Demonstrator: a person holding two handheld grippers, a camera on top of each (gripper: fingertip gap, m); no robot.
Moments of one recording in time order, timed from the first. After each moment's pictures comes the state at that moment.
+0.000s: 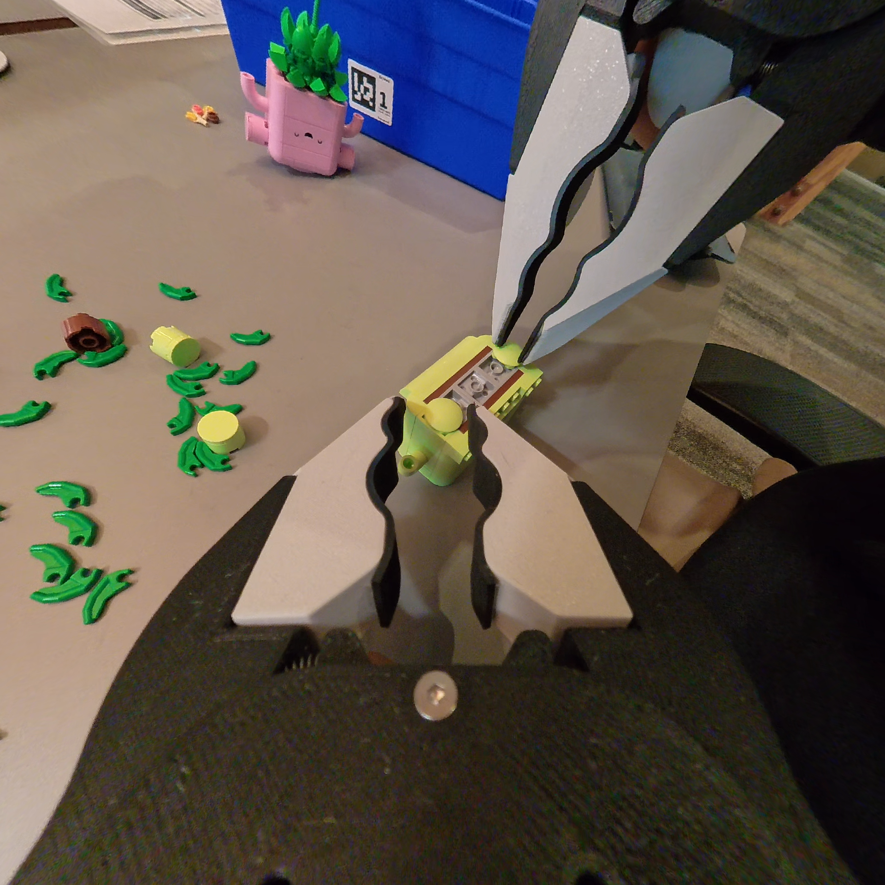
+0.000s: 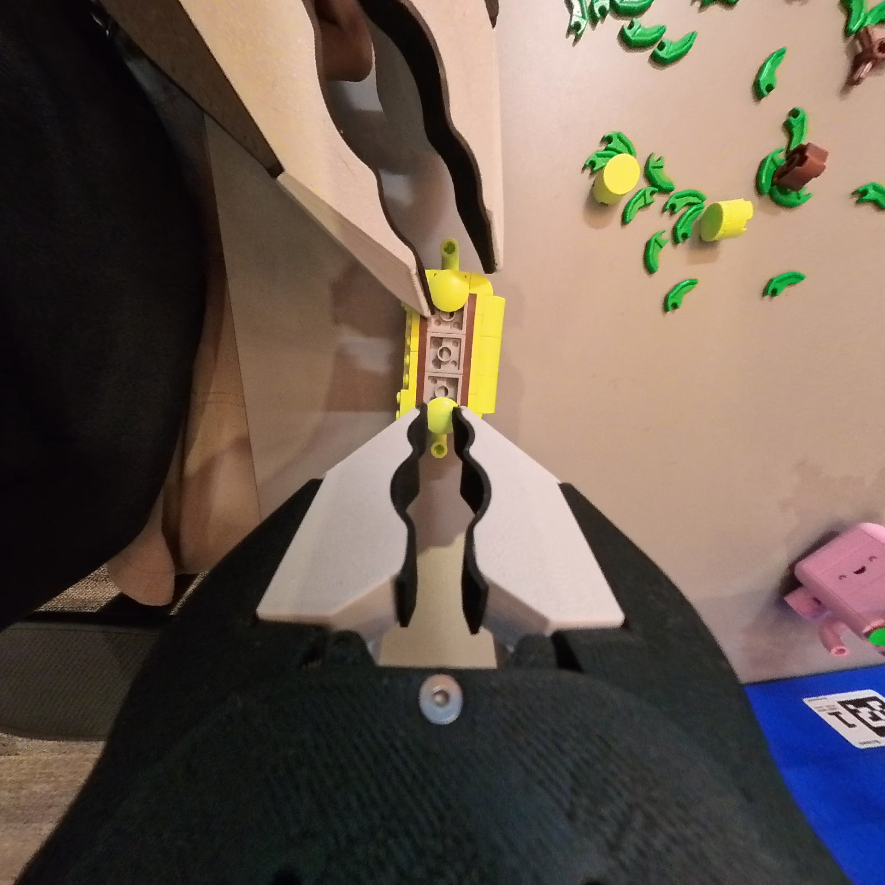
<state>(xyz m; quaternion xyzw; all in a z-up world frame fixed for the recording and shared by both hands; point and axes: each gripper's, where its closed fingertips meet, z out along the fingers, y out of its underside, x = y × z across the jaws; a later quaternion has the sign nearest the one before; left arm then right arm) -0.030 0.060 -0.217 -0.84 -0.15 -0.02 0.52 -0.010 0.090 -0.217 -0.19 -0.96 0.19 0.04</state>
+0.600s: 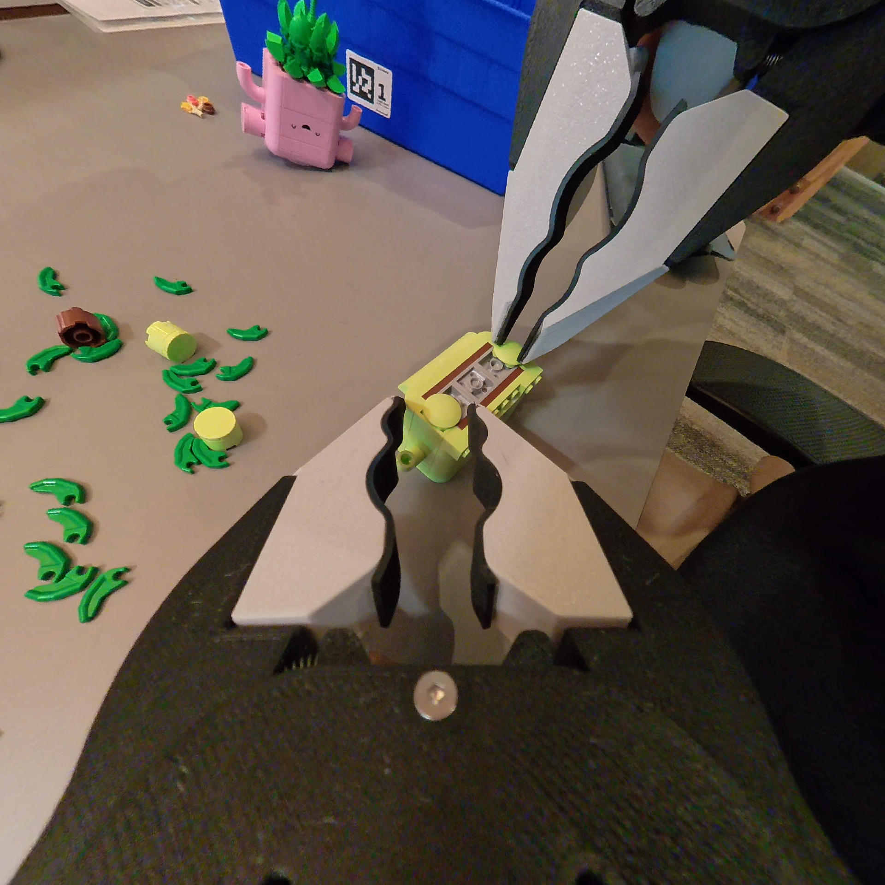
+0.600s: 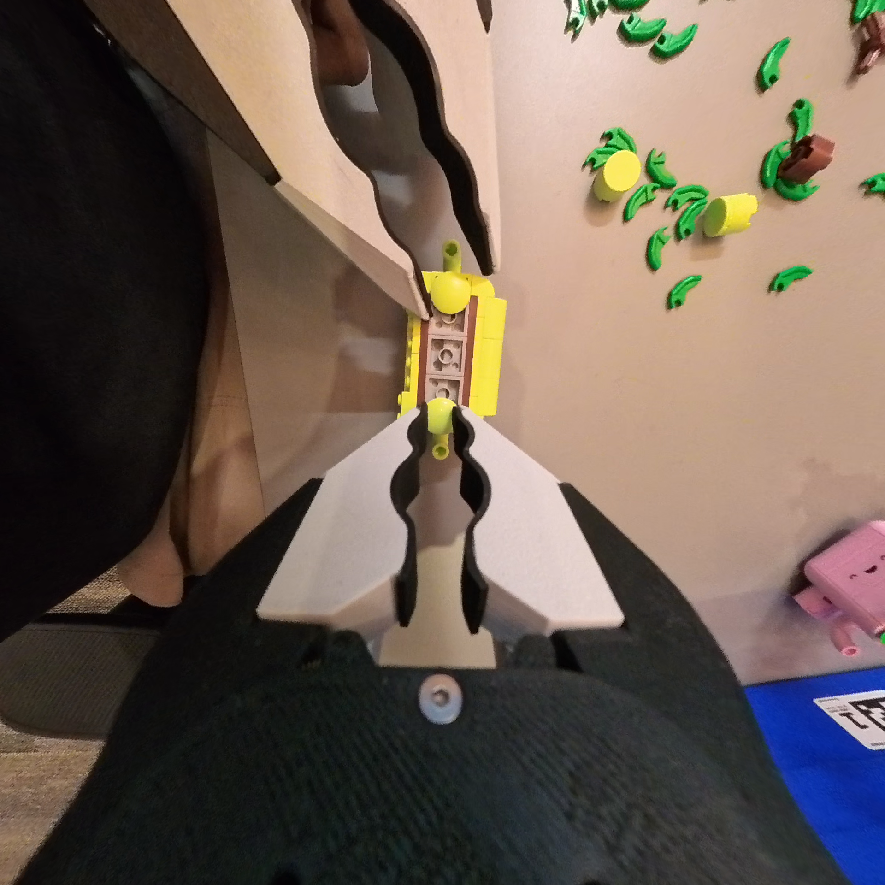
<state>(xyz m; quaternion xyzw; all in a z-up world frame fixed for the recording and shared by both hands) -0.030 0.060 -0.218 -0.84 -0.16 -0.03 0.52 -0.010 0.089 -0.218 -0.19 -0.96 0.18 0.03</state>
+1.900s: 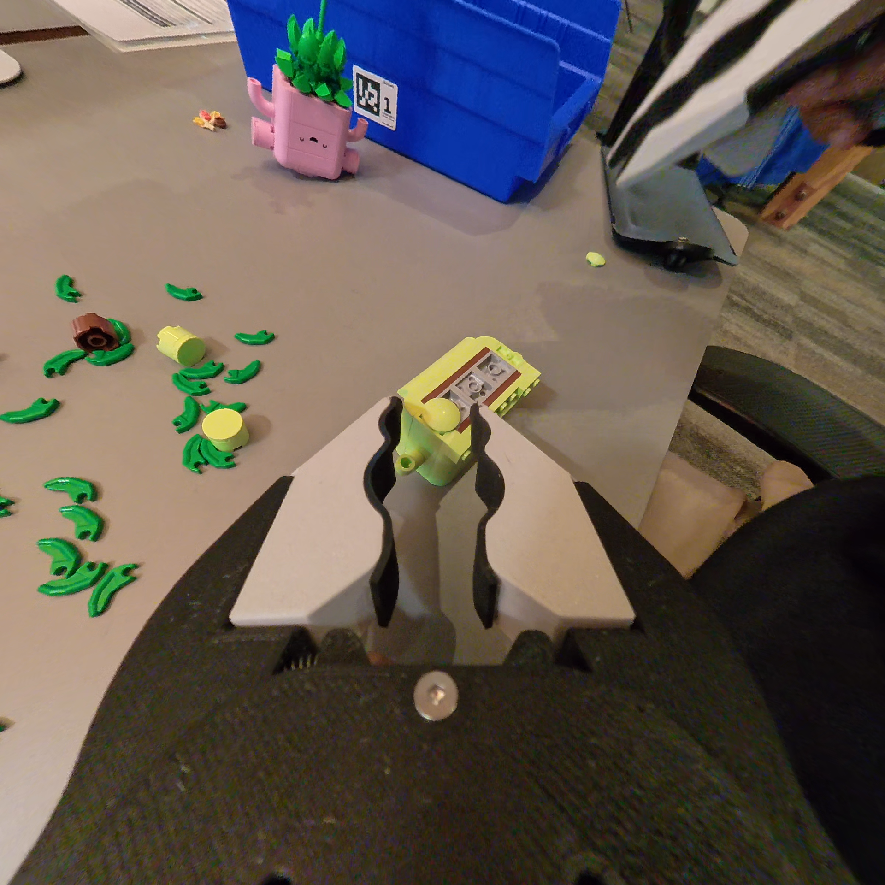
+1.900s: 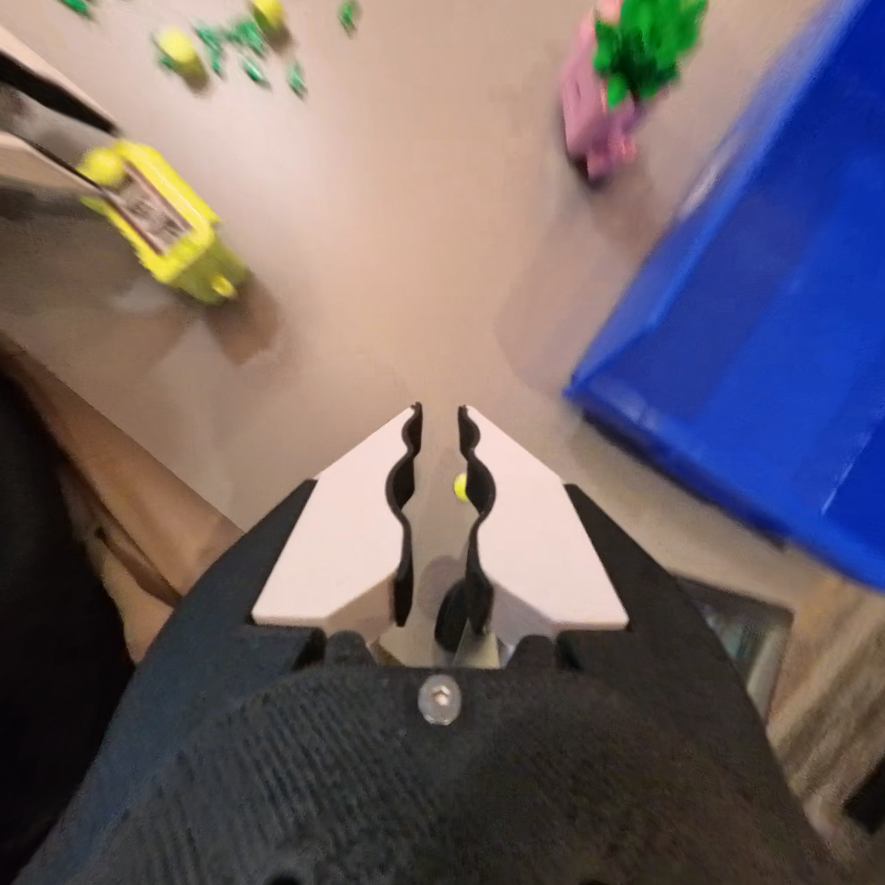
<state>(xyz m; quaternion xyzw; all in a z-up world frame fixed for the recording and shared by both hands) -0.031 0.058 -0.216 -0.84 -0.16 -0.02 0.52 0.022 0.245 -0.193 -0.55 -0.79 0.21 0.18</state>
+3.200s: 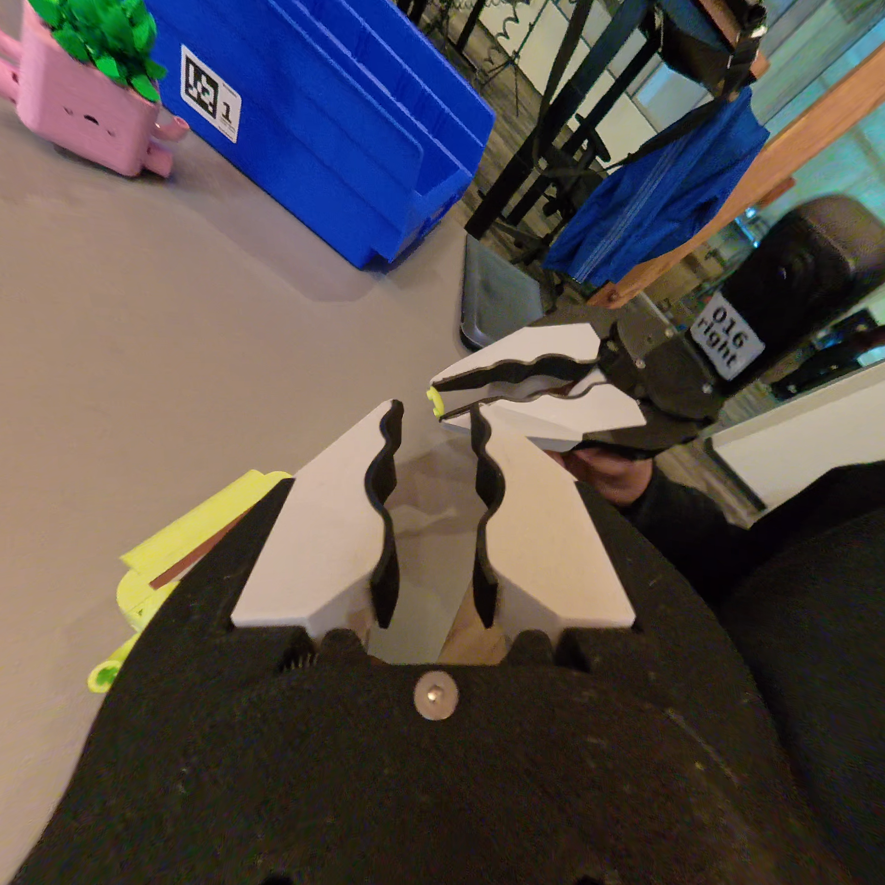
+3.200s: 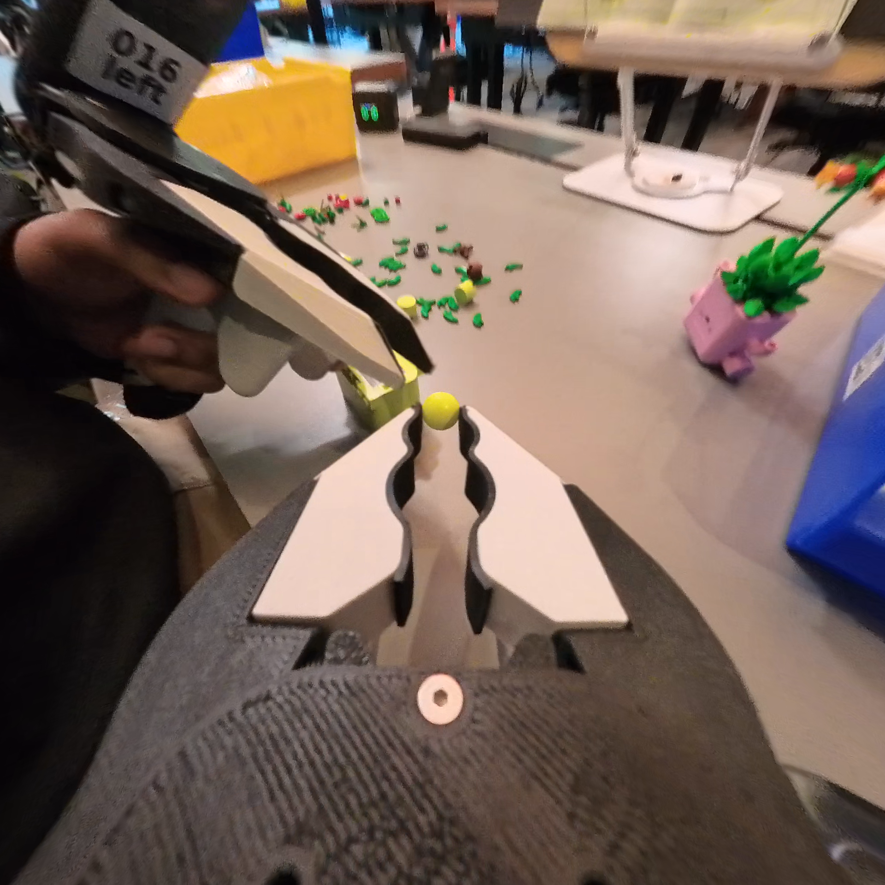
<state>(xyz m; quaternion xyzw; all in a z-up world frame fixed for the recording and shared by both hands) 0.023 0.142 -0.174 -0.79 -0.22 -0.20 0.54 0.018 0.146 -0.183 -0.41 -0.69 0.52 0.29</state>
